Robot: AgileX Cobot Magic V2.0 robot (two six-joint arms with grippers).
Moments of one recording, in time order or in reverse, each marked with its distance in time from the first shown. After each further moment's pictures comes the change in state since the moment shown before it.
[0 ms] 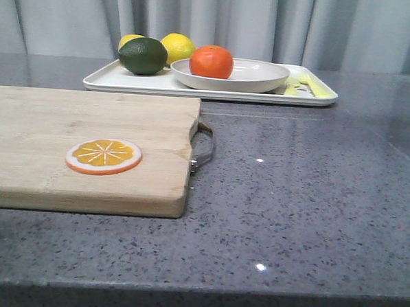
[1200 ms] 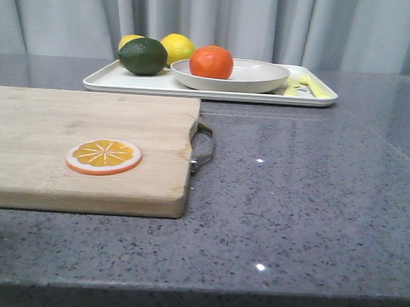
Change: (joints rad) left arm 0.000 0.000 0.000 0.000 0.056 0.000; right arm 0.000 -1.031 1.230 -0.078 -0.672 -0.107
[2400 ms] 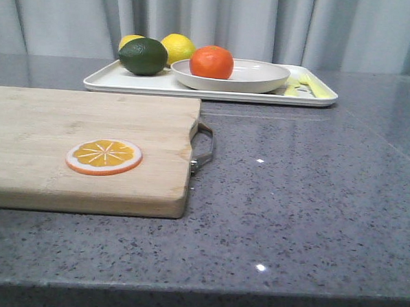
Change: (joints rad) left arm 0.081 0.000 0.000 0.016 -0.074 0.000; right arm 0.000 0.000 0.000 0.000 -0.002 0.000
